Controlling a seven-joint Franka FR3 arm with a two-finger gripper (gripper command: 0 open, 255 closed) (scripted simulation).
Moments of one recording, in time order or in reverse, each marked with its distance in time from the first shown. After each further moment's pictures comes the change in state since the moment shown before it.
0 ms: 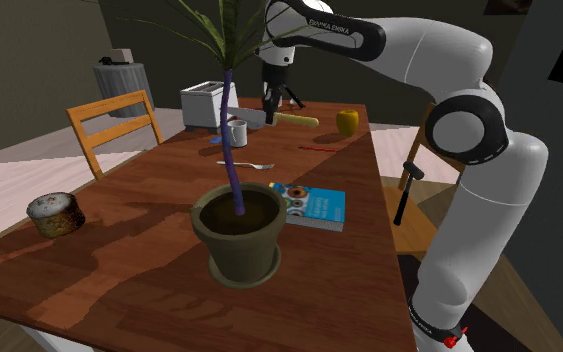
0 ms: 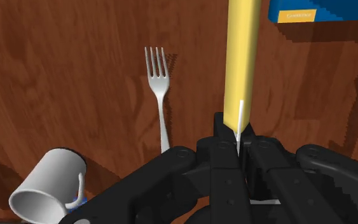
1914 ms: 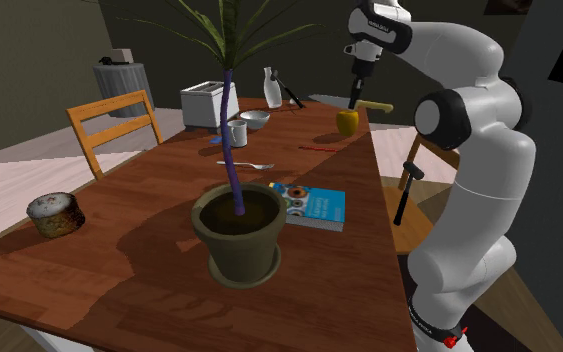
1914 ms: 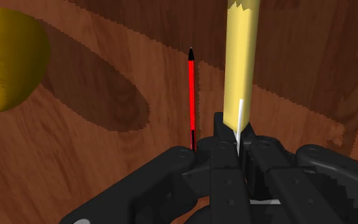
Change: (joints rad) arm -0.350 0.069 -0.359 0.080 0.107 -0.073 -0.687
